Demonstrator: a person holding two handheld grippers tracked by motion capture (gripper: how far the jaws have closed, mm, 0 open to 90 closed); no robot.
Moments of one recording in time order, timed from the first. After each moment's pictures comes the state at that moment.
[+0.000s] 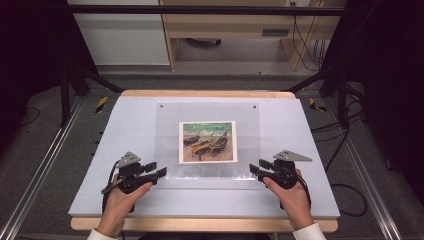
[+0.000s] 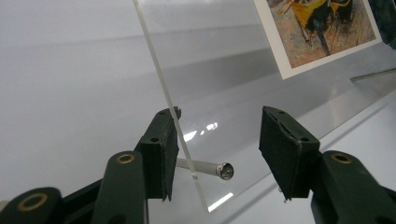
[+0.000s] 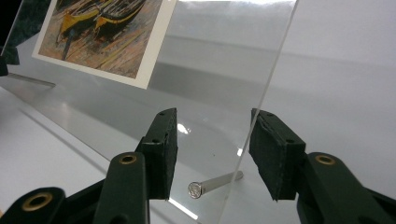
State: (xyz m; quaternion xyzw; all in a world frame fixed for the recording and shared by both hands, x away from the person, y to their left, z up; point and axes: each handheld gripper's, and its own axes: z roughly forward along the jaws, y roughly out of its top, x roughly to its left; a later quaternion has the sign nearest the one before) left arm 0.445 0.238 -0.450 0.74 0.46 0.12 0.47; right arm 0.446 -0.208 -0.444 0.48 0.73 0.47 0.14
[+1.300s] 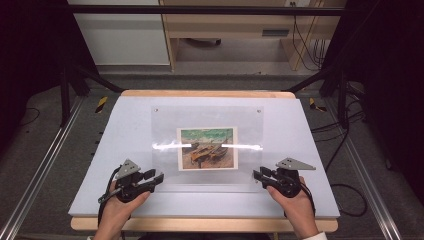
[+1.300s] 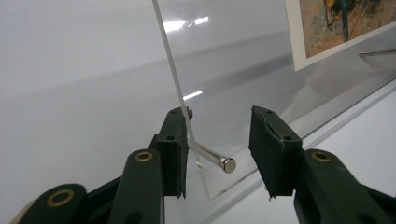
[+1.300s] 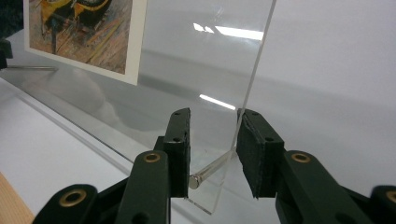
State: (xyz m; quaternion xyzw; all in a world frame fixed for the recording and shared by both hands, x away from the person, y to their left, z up) left arm 0.424 0.238 -0.454 0.76 0.45 0.15 0.45; right arm 0.425 -0.212 -0.446 0.47 0.74 0.46 0.15
